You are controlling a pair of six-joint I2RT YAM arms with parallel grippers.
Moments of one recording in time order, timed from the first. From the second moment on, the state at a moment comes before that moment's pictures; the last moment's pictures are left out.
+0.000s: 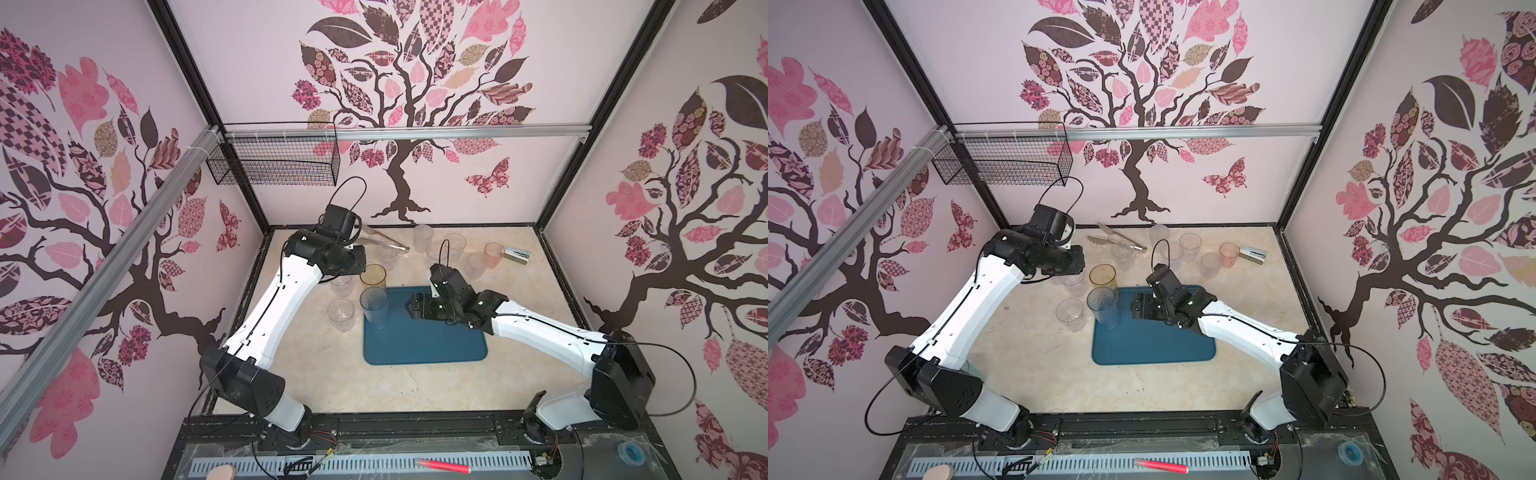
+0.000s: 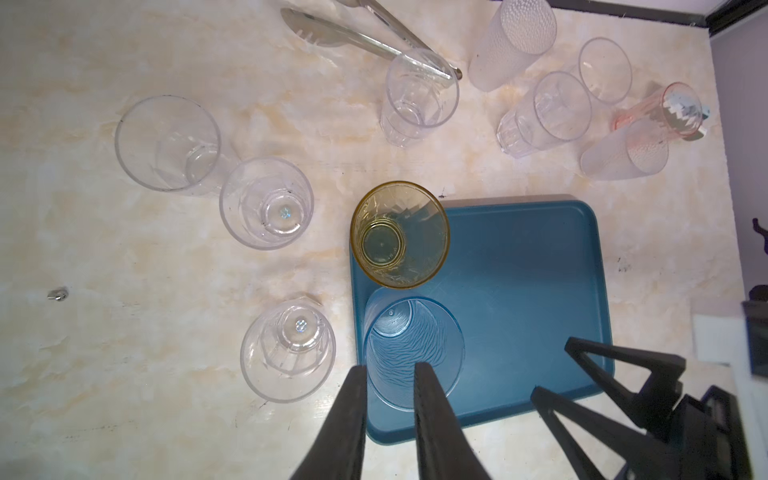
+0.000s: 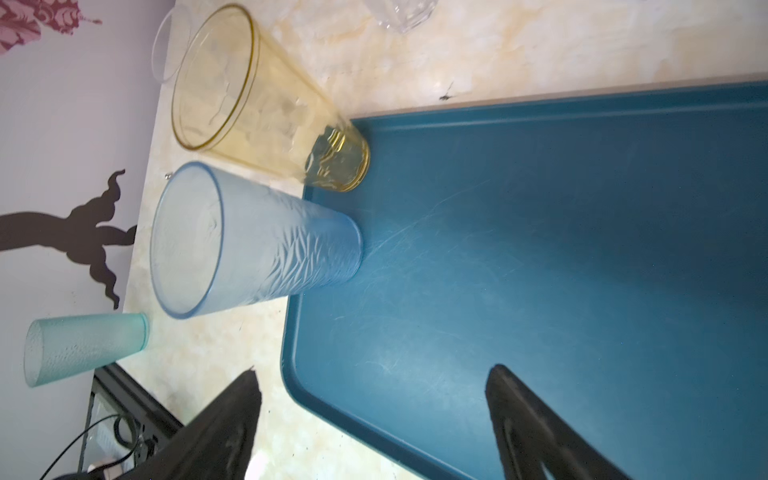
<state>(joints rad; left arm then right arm) -0.38 1.53 1.70 -1.15 -0.01 -0.38 0.78 1.45 1.04 -0.37 -0.04 0.74</state>
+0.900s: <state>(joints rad) -0.14 1.24 1.37 -1.12 -0.07 -0.53 0.87 1.49 1.07 -0.33 -0.02 0.72</state>
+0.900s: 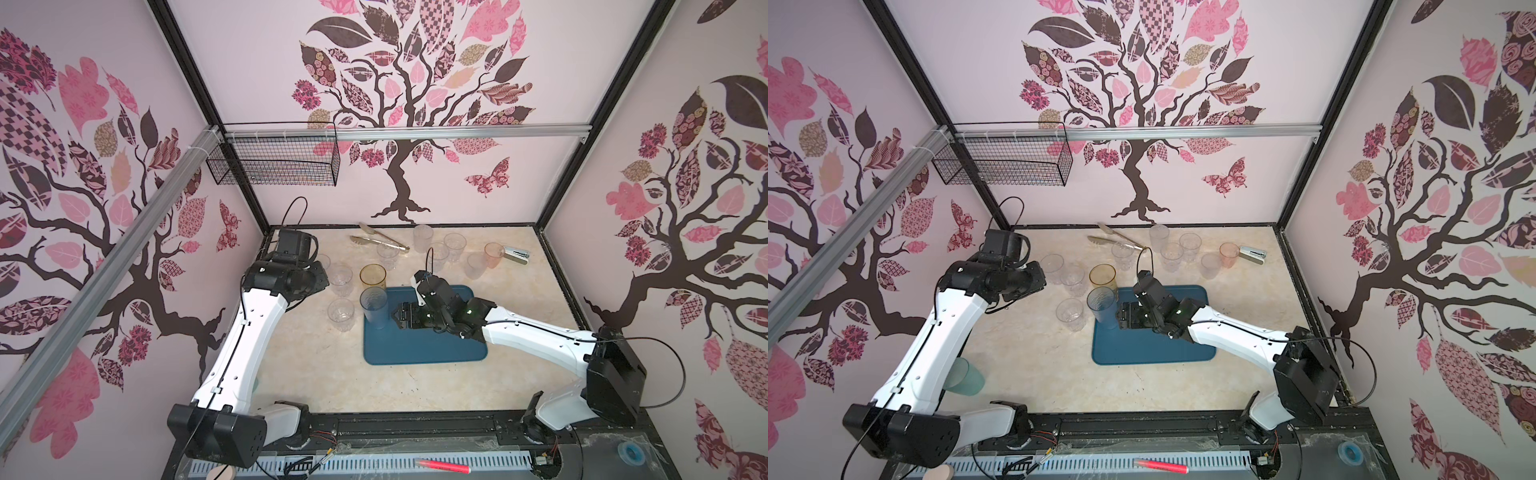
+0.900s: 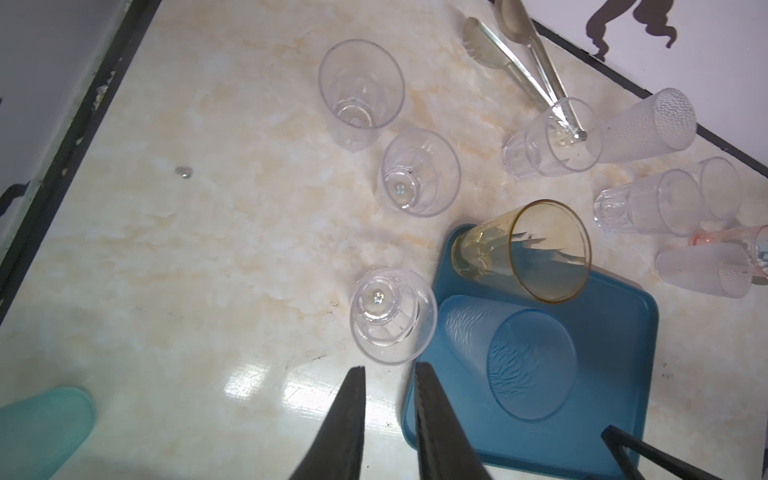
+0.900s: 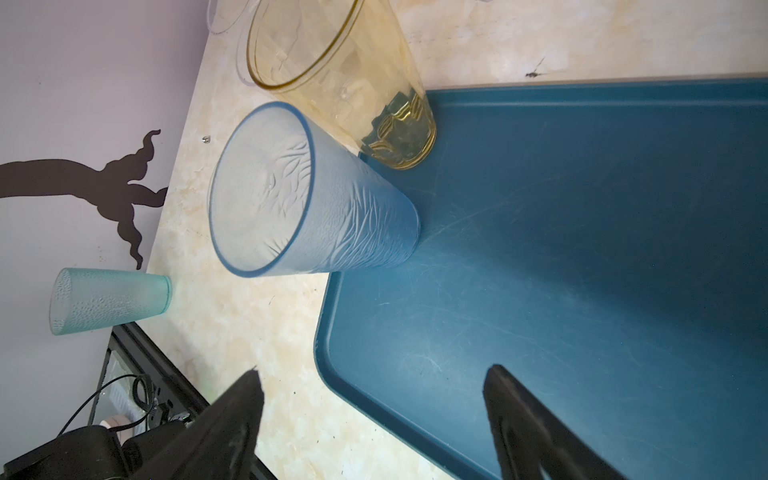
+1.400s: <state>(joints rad) 0.15 1.00 1.17 -1.32 -0.22 -0.59 0.87 1.53 1.10 -0.37 0.00 0.67</state>
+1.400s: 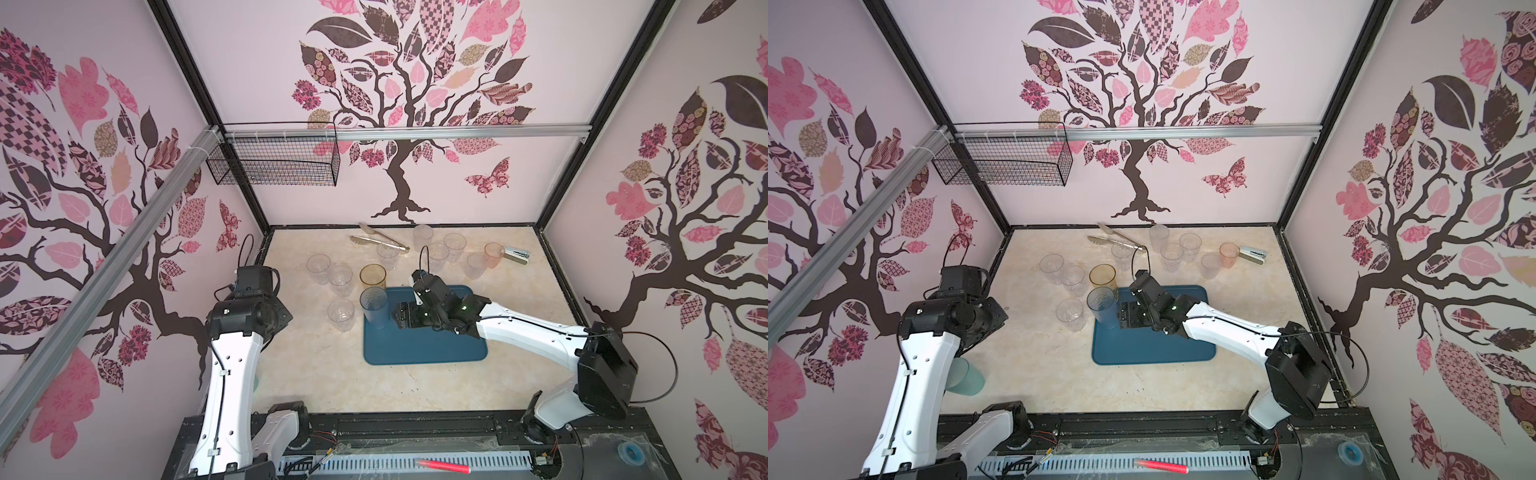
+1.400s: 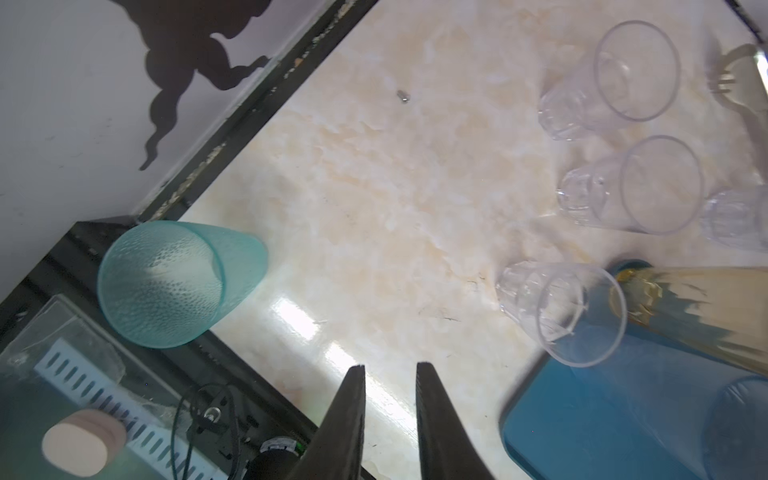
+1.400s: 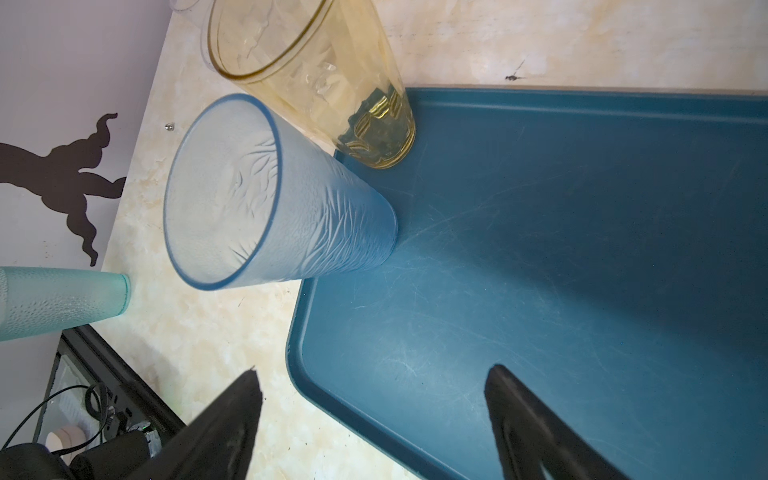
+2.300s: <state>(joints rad) 0.51 1.14 1.02 -1.19 -0.31 -0.66 0.87 1.47 1.04 -0.39 0.01 0.60</state>
